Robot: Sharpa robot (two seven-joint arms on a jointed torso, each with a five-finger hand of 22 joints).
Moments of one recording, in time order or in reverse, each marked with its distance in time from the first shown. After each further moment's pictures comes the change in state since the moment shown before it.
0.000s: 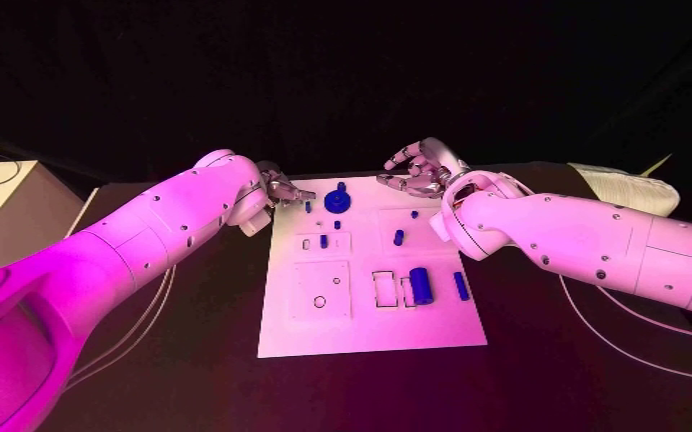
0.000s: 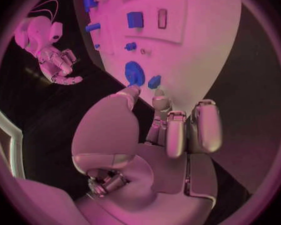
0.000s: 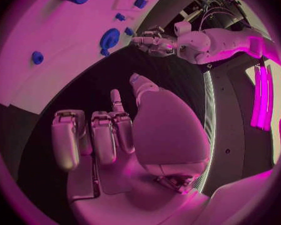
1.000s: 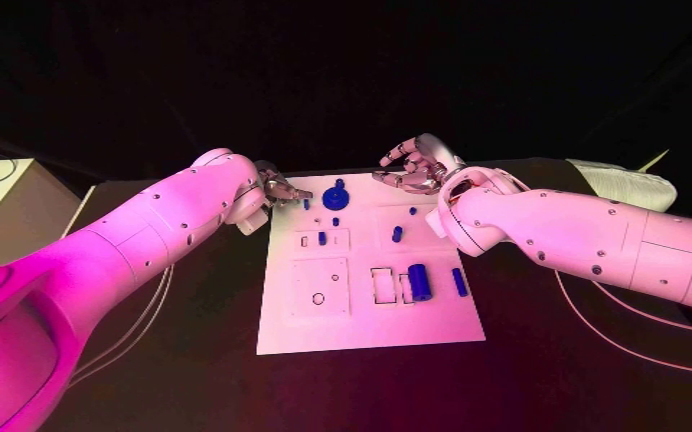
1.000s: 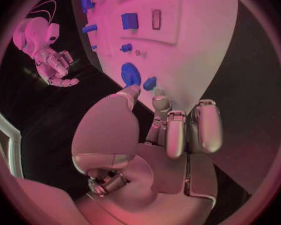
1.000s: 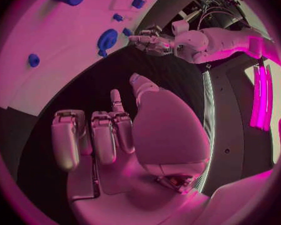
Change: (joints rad) left arm 0.000 0.016 -0.010 -0.032 0.001 0.012 0.003; left_hand 0.000 0.000 0.003 -0.003 0.000 0.004 0.004 0.000 -0.003 0.000 0.000 0.000 -0.002 0.000 0.000 0.000 0.000 0.000 0.004 0.004 0.000 0.001; right arm 0.002 0.004 0.000 0.005 -0.003 0.000 0.000; right_hand 0.000 0.000 0.000 0.000 0.000 0.000 0.000 0.000 0.000 0.000 0.000 0.000 0.000 0.000 0.000 0.000 0.000 0.000 0.000 0.000 0.000 0.000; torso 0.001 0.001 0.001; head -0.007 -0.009
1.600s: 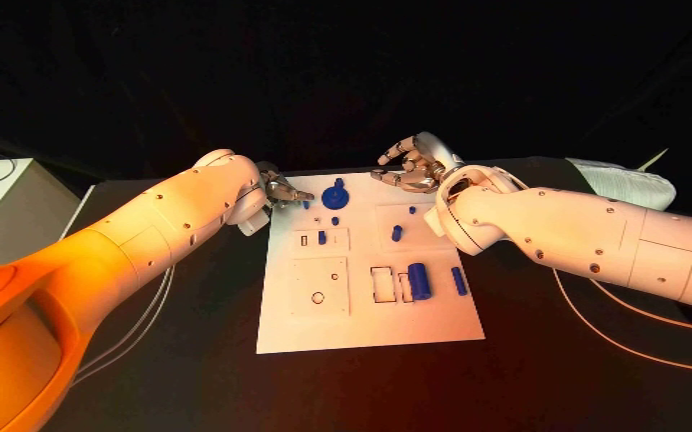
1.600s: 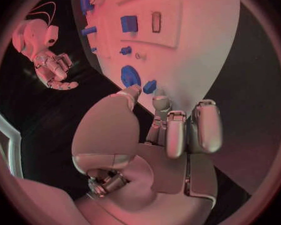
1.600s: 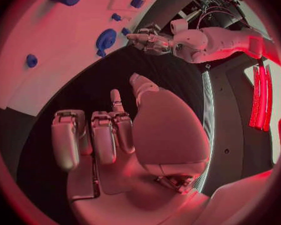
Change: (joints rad) left arm 0.000 0.008 -0.012 -0.010 0.003 0.006 0.006; left_hand 0.005 0.005 0.009 -0.002 0.000 0.000 0.000 -0.004 -0.007 -0.004 0.004 0.000 -0.001 0.000 0.000 0.000 0.000 0.000 0.000 0.000 0.000 0.001; right arm 0.001 0.004 0.000 0.000 -0.002 0.000 0.000; right_hand 0.000 0.000 0.000 0.000 0.000 0.000 0.000 0.000 0.000 0.000 0.000 0.000 0.000 0.000 0.000 0.000 0.000 0.000 0.000 0.000 0.000 0.000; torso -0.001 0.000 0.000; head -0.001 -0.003
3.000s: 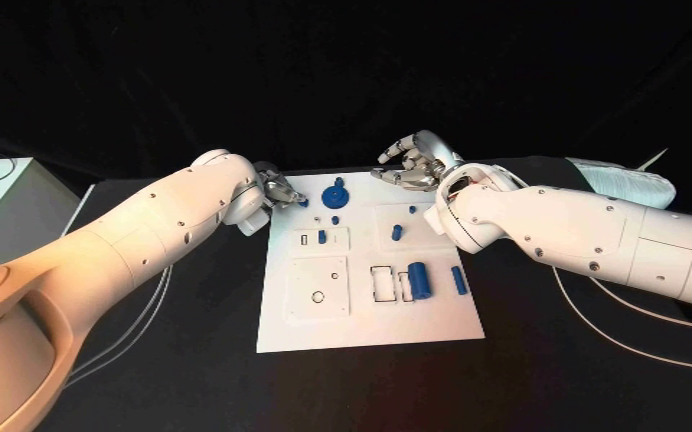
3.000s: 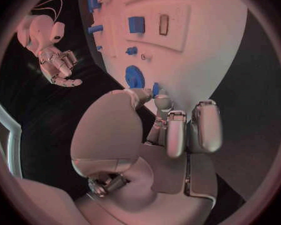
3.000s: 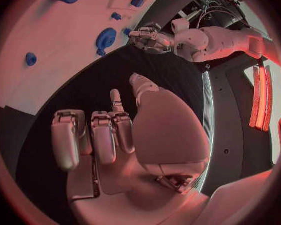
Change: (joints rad) left arm 0.000 -0.019 -0.005 0.018 0.068 -0.001 0.018; left_hand 0.122 -0.030 0.398 -0.005 0.038 -0.020 -0.002 0.121 -0.034 -0.007 -0.013 0.021 -0.046 -0.004 0.004 0.000 0.000 0.000 -0.004 0.004 0.000 0.015; right arm 0.002 0.001 0.000 -0.004 -0.002 0.001 -0.001; right_hand 0.000 0.000 0.000 0.000 0.000 0.000 0.000 0.000 0.002 0.000 0.000 0.000 0.001 0.000 0.000 0.000 0.000 0.000 0.000 0.000 0.000 0.000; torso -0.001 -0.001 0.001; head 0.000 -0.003
